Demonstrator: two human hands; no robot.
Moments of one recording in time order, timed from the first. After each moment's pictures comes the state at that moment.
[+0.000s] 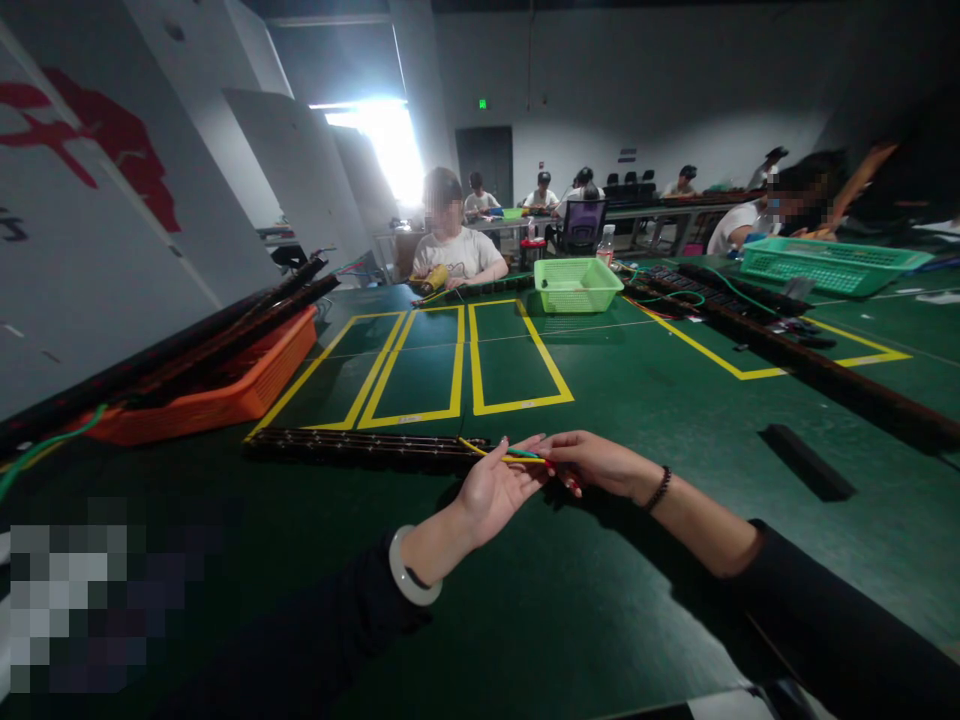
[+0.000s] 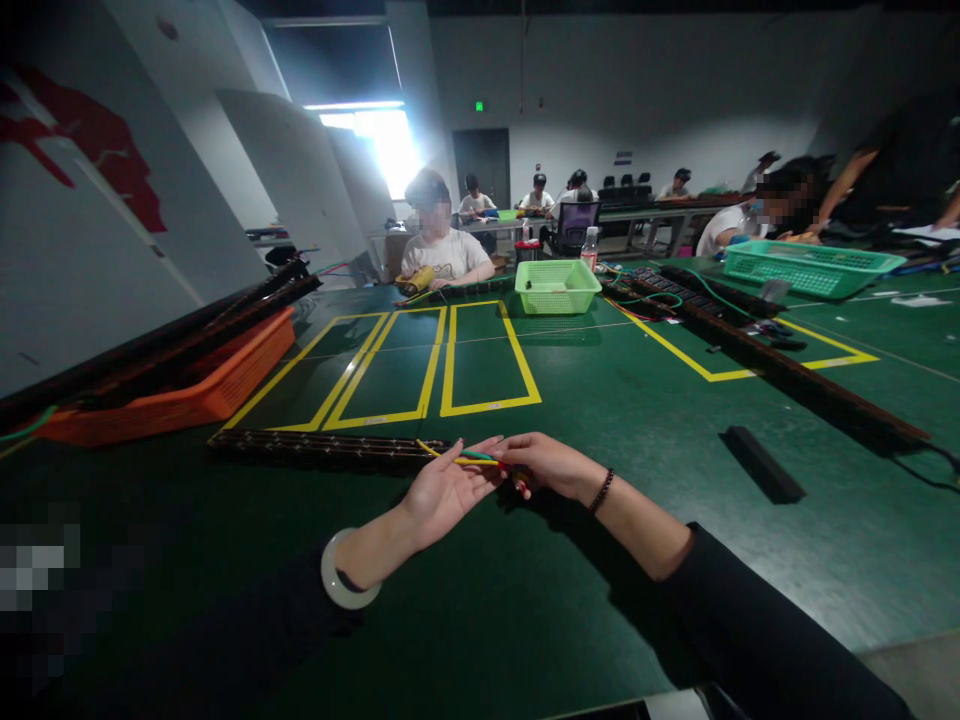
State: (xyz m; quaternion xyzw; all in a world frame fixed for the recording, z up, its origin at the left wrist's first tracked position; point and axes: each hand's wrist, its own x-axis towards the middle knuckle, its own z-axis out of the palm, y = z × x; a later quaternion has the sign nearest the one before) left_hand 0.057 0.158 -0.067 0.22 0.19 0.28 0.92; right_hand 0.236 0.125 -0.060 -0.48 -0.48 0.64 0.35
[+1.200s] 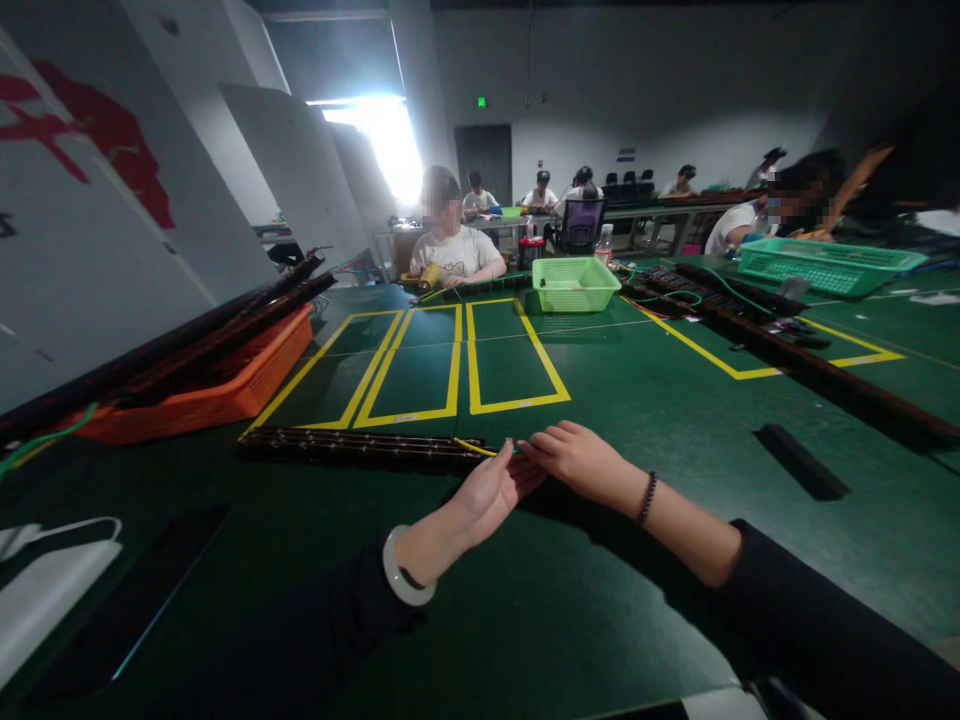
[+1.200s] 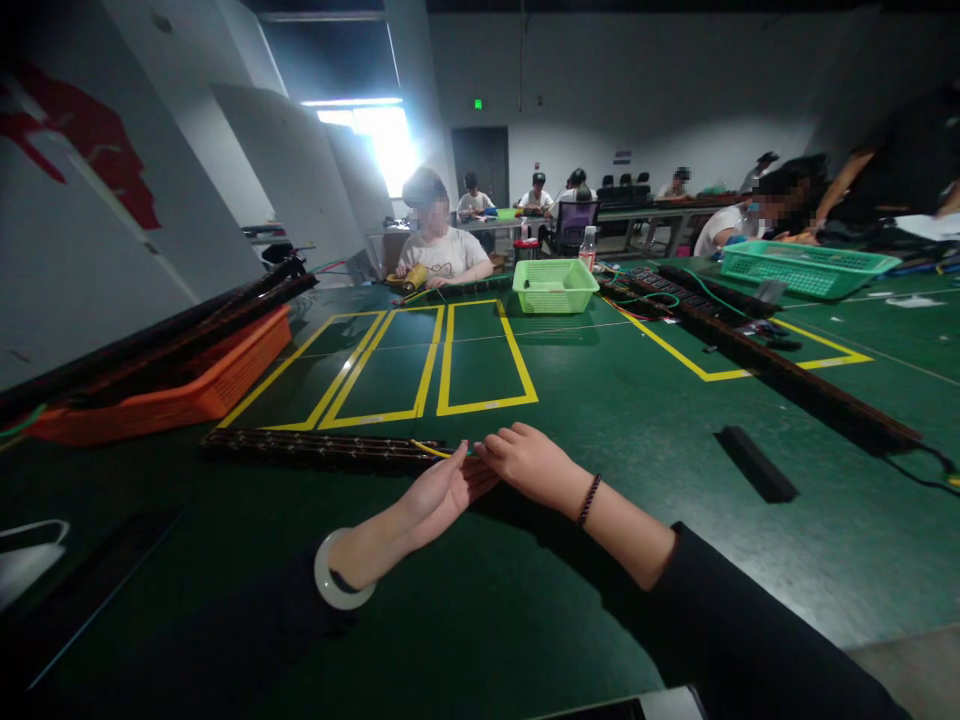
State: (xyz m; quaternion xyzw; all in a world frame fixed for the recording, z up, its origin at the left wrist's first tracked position) left_hand 0.062 0.157 -0.075 0.26 0.23 0.30 0.89; right_hand 0.227 0.119 -0.051 -0.42 -0.88 -0.23 0.05
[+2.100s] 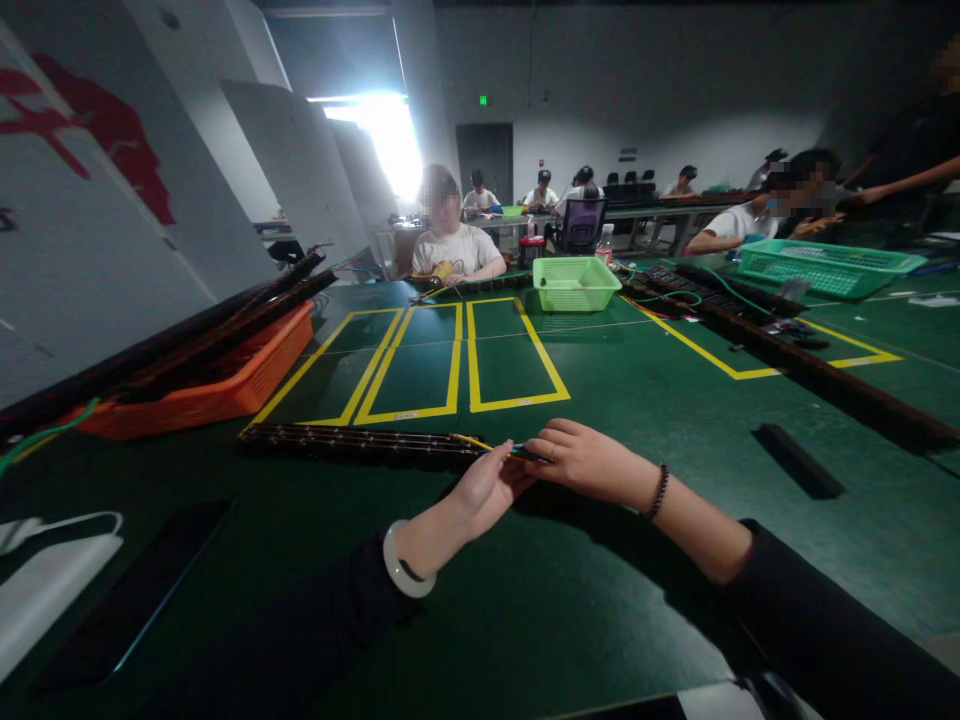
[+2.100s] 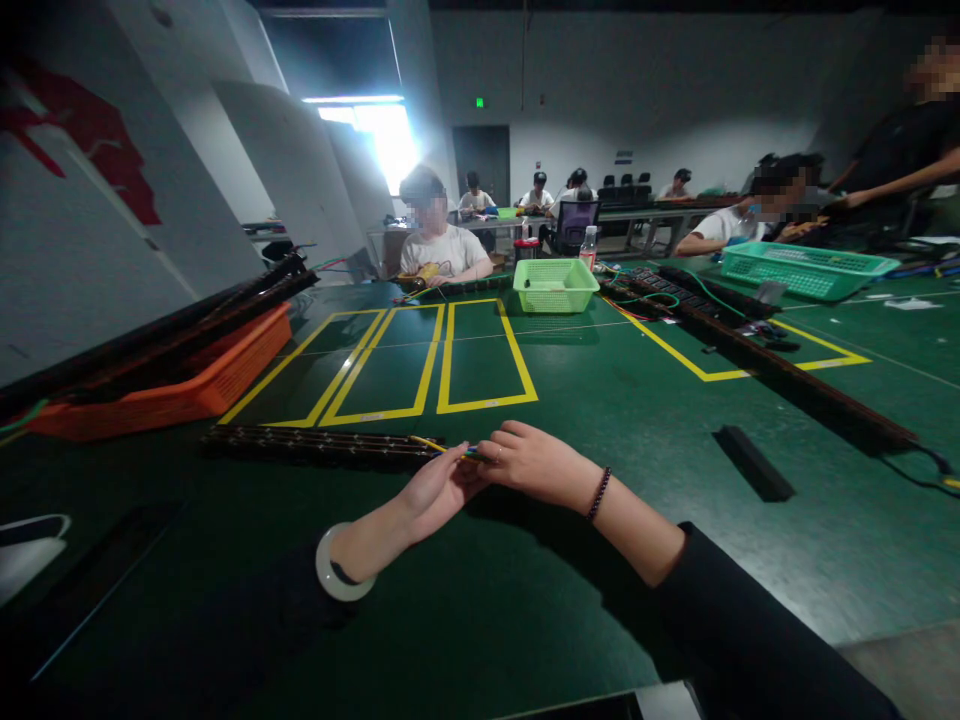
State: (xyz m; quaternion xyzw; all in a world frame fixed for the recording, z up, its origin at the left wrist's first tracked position) left_hand 0.061 0.162 -0.077 0.23 0.26 0.30 0.89; right_hand 0.234 0.113 -0.033 -0.32 -0.93 -0.19 0.04
